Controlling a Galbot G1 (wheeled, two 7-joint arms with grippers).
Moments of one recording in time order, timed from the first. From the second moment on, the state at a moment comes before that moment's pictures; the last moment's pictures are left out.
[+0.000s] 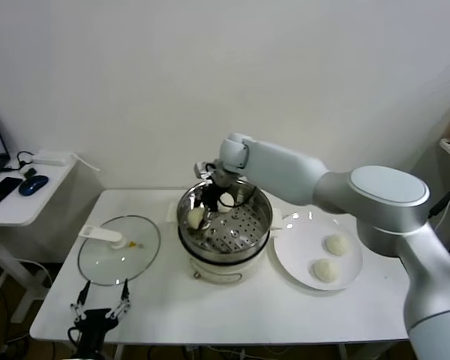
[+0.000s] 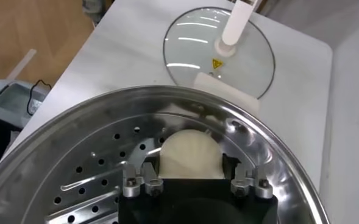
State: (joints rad) left arm 1.77 -1.52 -0.71 -2.04 -0.04 -0.09 -0.02; right arm 0.41 1.47 -1.25 0.78 0.54 -0.16 -1.09
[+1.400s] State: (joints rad) left arm 1.75 -1.52 -0.69 -2.04 -0.03 -0.09 -0.02; right arm 0.63 1.16 -1.33 1.06 0.57 -0.10 -1.18
